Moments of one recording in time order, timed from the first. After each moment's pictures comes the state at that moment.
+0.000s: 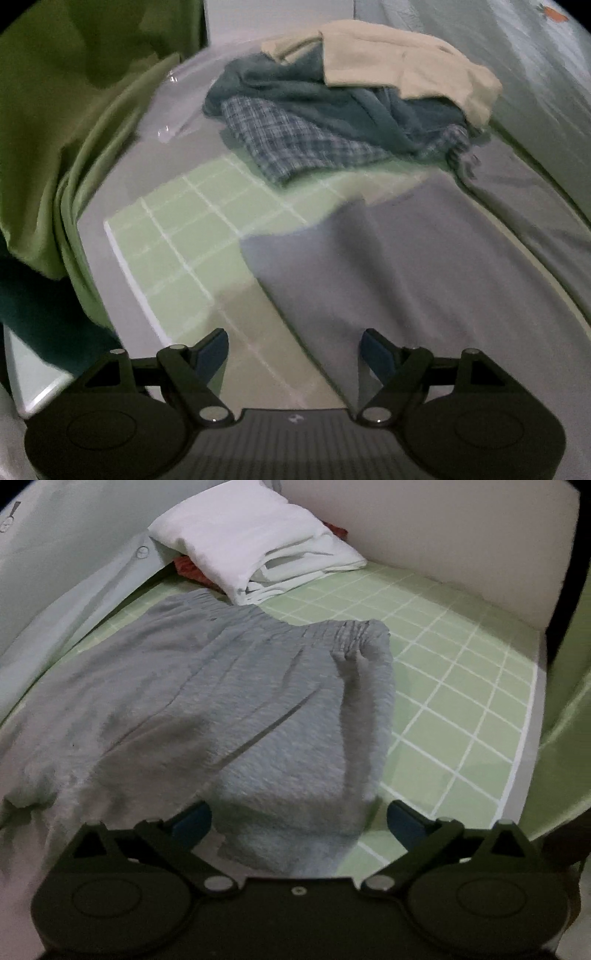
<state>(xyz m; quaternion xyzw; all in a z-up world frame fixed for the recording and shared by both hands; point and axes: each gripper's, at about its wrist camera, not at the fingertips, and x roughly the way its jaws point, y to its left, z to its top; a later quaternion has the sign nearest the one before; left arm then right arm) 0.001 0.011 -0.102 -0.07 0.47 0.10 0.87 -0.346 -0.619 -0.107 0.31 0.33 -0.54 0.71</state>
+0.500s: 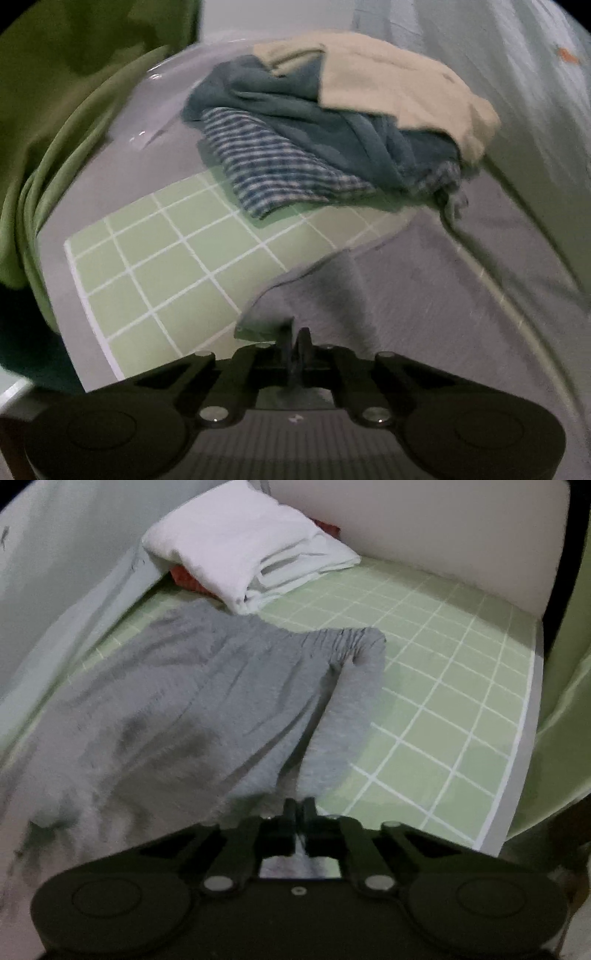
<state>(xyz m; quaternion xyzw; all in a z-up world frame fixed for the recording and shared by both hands) 0.025 0.027 -0.092 -0.16 0.46 0.07 0.87 -0.357 -0.623 -0.085 0.36 0.31 -0.52 0.71</state>
